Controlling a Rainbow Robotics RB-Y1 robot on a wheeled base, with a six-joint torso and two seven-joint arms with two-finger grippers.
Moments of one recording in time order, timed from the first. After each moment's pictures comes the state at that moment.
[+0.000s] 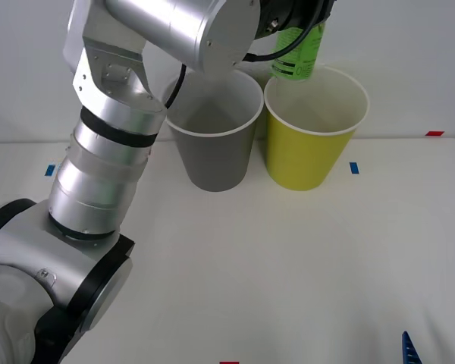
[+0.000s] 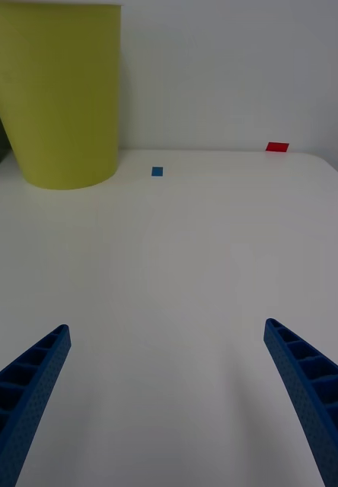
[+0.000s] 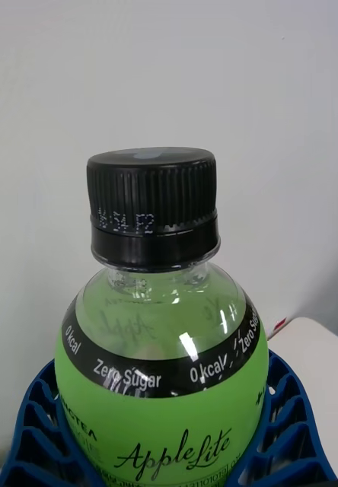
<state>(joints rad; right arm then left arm) 1.05 -0.35 0.13 -2.01 -0.17 -0.51 1.51 -1.05 0.06 -0.23 -1.72 0.34 1.09 -1.42</state>
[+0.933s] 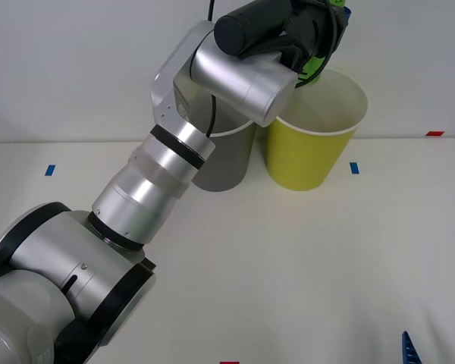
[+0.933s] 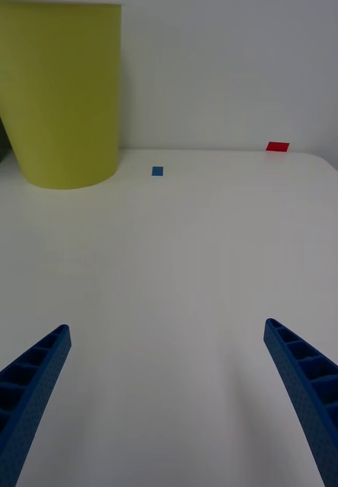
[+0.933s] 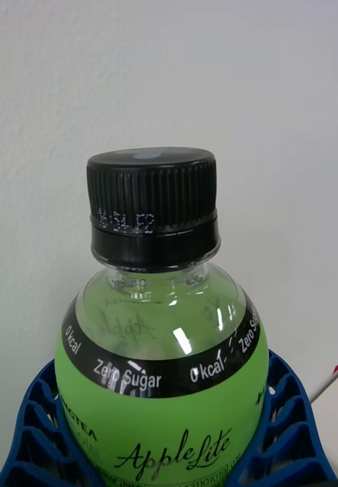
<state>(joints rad) 1.05 -0.35 0.13 -2.01 -0.17 -0.51 1.51 -1.06 -0.02 -0.30 -1.28 0.16 0.56 -1.43</state>
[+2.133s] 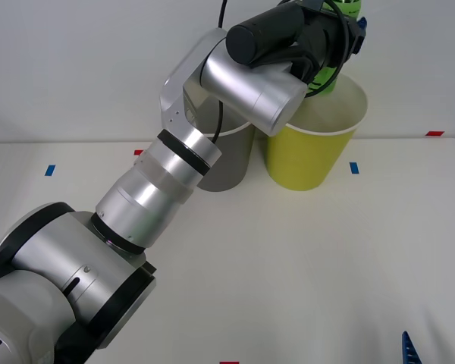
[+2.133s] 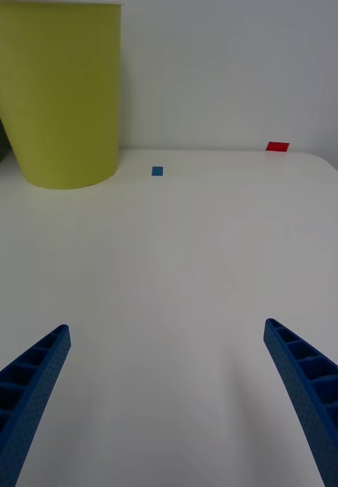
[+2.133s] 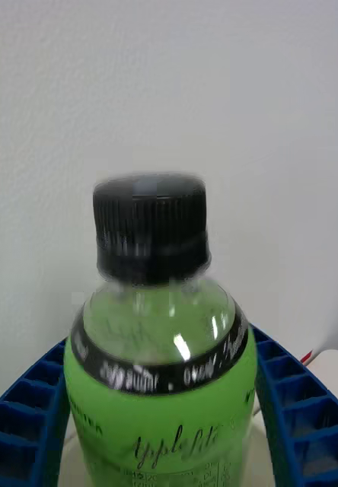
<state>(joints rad) 1.05 -0.35 0.13 -2.01 -0.17 -0.51 1.51 -1.06 -0.02 -0.35 -1.28 0.19 0.56 -1.37</state>
